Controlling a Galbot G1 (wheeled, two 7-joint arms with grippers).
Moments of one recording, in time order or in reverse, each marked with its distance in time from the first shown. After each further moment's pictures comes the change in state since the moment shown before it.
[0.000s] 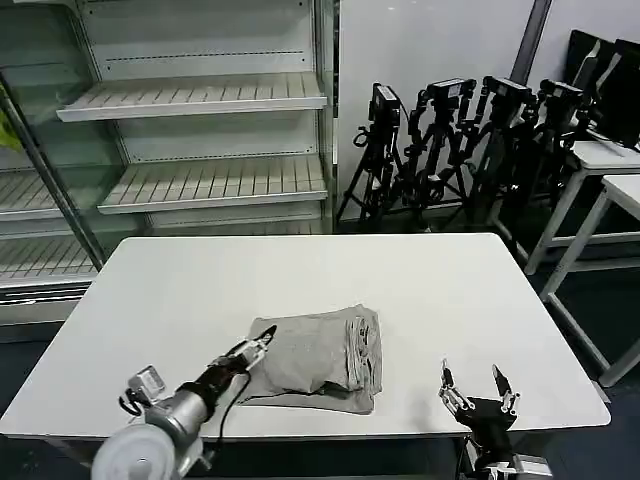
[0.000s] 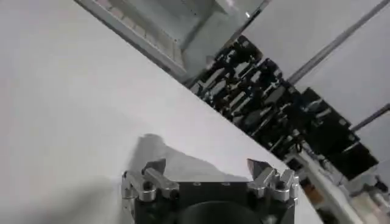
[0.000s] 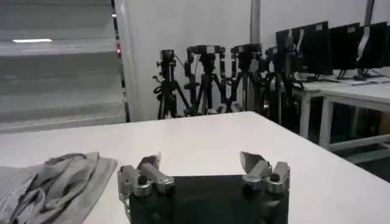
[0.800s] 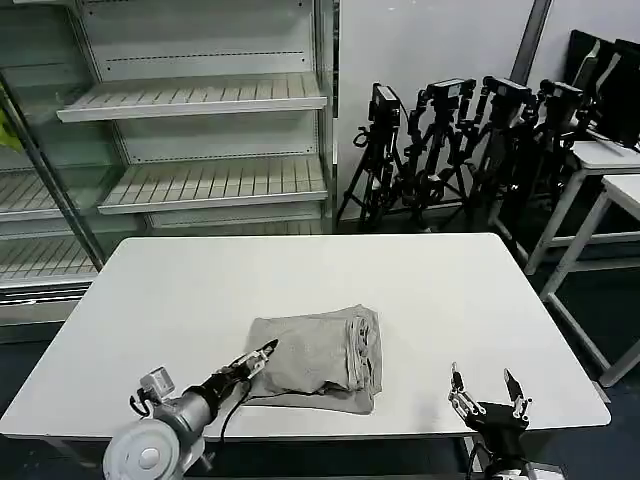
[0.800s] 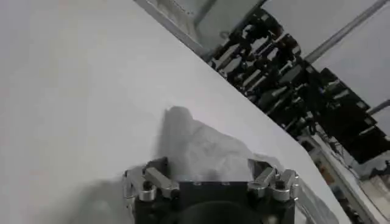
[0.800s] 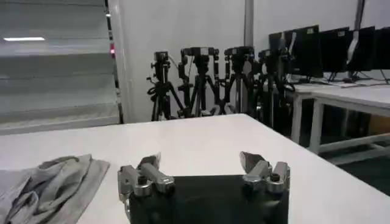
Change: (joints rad) left arm -0.041 0.017 0.051 0.122 -0.028 0.020 0.022; right arm -0.047 0.014 0.033 0.045 -0.003 -0.004 0.000
